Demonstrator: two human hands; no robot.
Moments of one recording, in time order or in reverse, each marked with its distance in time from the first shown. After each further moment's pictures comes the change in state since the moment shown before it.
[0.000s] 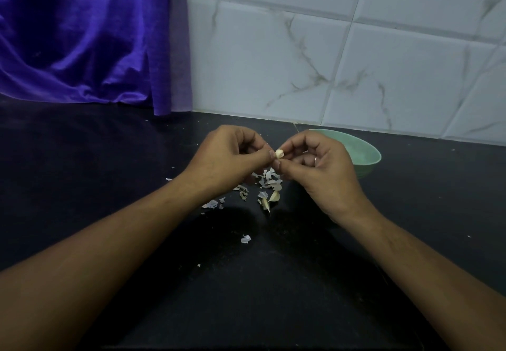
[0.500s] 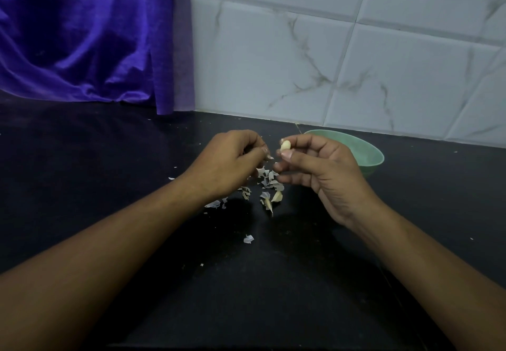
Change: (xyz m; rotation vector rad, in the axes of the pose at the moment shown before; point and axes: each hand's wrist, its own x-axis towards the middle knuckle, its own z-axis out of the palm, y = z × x) left_hand 0.001 -0.004 -0.003 0.236 0.013 0.042; right_hand 0.002 -0.004 -0.002 0.382 -0.040 0.234
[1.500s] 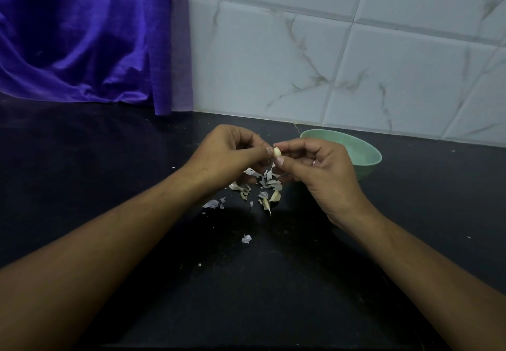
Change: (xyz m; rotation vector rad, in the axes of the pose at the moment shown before) left_hand 0.002 0.003 -0.001 -0.437 -0.066 -0.175; right_hand 0.002 0.013 -0.002 -0.257 0.032 -0.192
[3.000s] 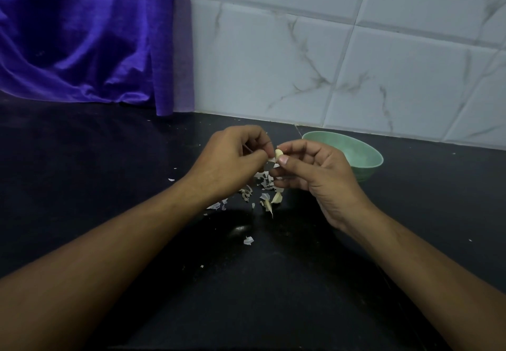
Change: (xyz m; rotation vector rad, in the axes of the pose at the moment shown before) left_hand -0.007 0.006 0.004 0.339 0.111 0.188; right_hand -0.001 -0.006 0.003 0.194 -0.021 0.199
